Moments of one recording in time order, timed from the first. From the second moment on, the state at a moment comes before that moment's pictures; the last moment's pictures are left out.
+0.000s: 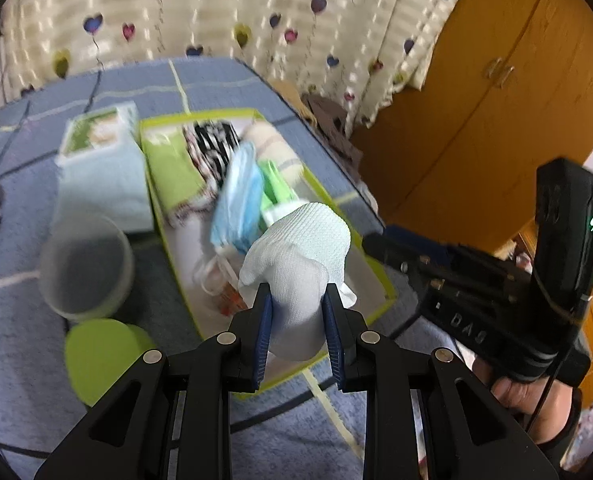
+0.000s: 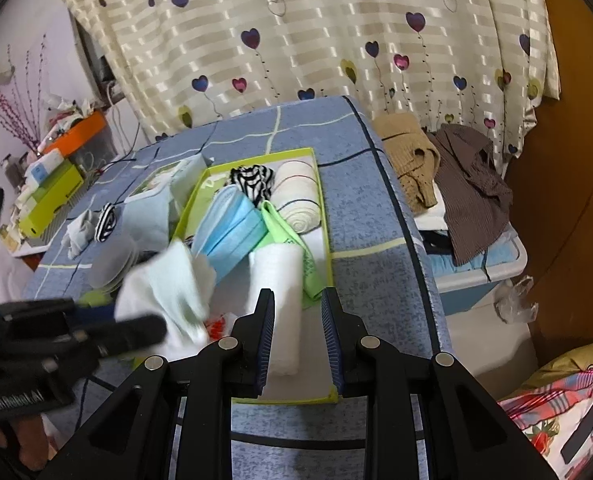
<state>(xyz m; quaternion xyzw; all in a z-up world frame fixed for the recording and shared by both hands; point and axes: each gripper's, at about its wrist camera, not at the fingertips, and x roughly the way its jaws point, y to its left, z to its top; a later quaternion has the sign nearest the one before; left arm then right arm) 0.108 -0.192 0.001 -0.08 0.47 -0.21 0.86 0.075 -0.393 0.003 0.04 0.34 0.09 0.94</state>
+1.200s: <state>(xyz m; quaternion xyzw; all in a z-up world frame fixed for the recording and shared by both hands) 0.106 -0.195 -0.003 -0.04 0.47 -0.20 0.86 0.077 -0.383 0.011 0.04 0.32 0.10 0.94</state>
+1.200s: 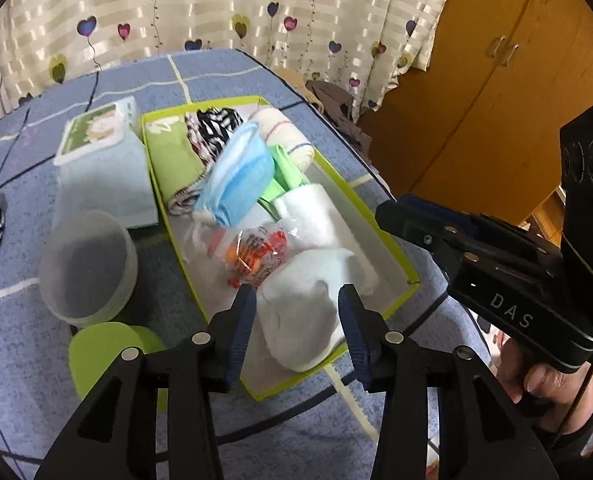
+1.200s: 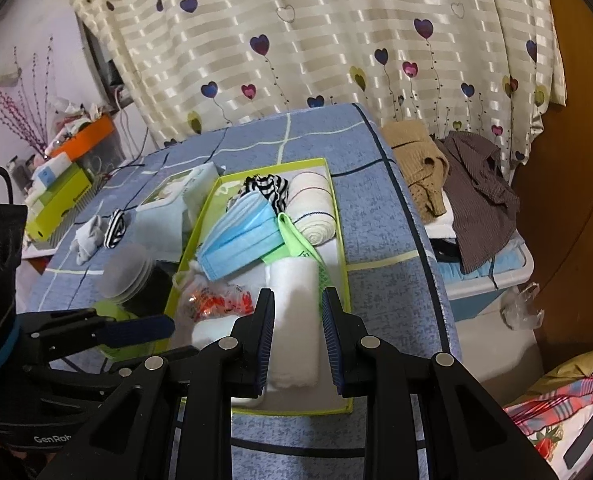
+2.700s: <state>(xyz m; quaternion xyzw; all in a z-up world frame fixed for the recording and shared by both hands) 0.051 -0.067 0.044 -0.13 0.37 -0.13 0.91 0.044 -0.269 0.057 -0.04 0.30 0.16 0.94</state>
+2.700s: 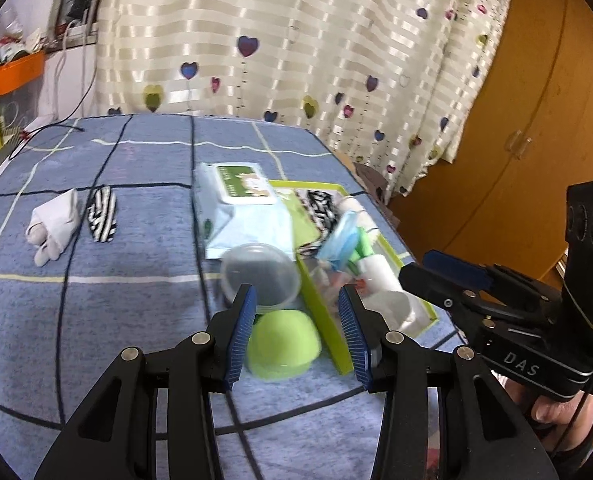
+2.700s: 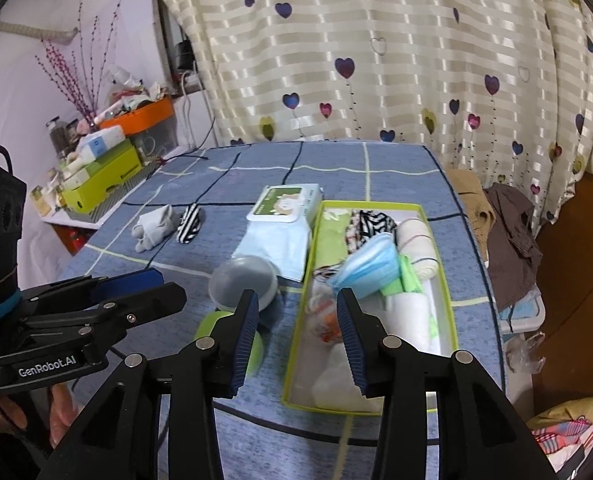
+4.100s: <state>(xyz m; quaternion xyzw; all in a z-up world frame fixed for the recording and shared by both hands) 0.096 0.155 -0.006 -0.17 0.38 0.03 0.91 0.193 -0.053 0.019 -0.08 0.40 0.27 0.87</state>
